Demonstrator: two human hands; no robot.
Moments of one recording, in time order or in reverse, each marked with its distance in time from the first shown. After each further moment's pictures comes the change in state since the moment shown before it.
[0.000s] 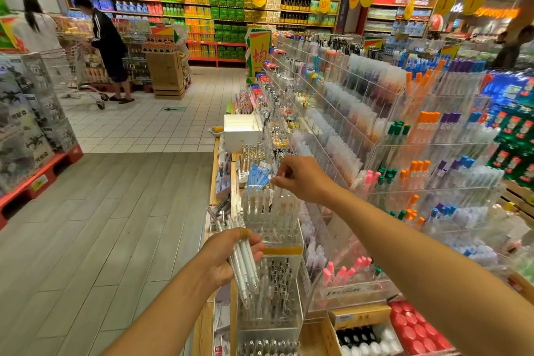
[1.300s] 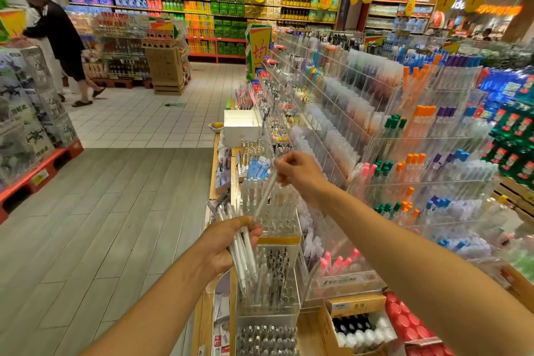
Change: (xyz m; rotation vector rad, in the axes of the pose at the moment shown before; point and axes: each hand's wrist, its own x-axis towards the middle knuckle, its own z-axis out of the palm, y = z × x) left_hand -0.017 0.001 0.005 -0.055 -0.050 0.037; right_hand -0.016 -0.014 0.014 0.877 0.082 0.322
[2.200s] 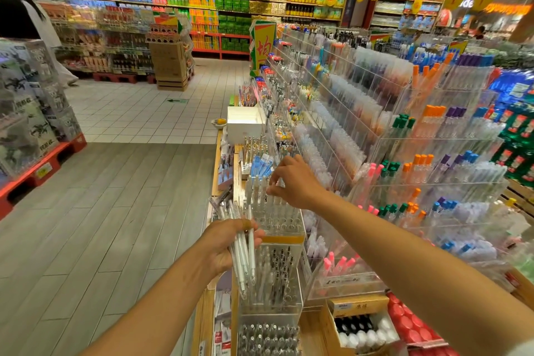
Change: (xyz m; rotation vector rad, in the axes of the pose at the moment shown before) left_hand 0.000 0.002 -0.006 0.079 0.051 0.006; right_hand 0.011 0.018 0.012 -1.160 -0.091 -0.311
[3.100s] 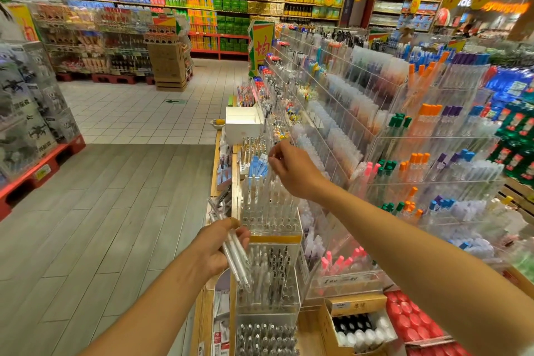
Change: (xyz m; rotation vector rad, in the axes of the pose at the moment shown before) left_hand 0.012 -0.005 -0.011 -0.134 0.107 -0.037; right_hand -0.003 -0.009 -0.029 0.410 0.158 -0.019
